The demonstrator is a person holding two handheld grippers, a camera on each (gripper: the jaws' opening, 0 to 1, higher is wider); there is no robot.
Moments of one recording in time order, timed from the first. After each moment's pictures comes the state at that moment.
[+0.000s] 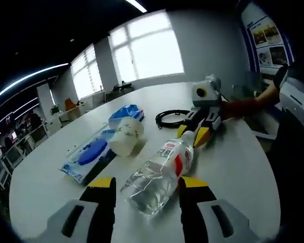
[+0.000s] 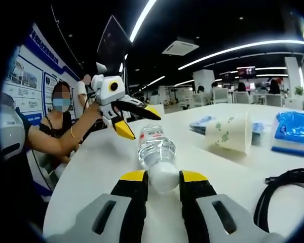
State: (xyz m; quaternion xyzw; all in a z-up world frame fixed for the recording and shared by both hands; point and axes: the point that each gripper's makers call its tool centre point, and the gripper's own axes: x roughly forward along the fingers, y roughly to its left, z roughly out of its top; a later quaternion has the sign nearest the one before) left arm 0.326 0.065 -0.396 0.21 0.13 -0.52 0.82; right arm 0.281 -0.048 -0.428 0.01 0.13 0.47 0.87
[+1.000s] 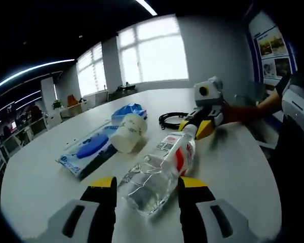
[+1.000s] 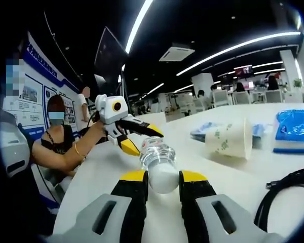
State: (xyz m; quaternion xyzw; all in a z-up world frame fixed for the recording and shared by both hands) left arm 0.330 0.066 -0.408 0.17 0.14 -0.52 0.83; right arm 0.287 -0.047 -0.409 0.06 0.11 0.48 0.87
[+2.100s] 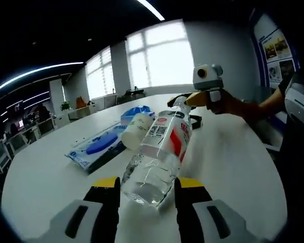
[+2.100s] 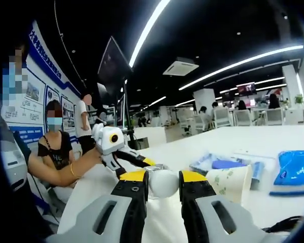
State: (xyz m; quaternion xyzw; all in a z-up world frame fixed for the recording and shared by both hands) left arm 0.332 0.087 -0.409 0.16 0.12 -0.49 0.85; right arm 0.314 -0.026 -0.335 0.05 0.04 0.48 0.88
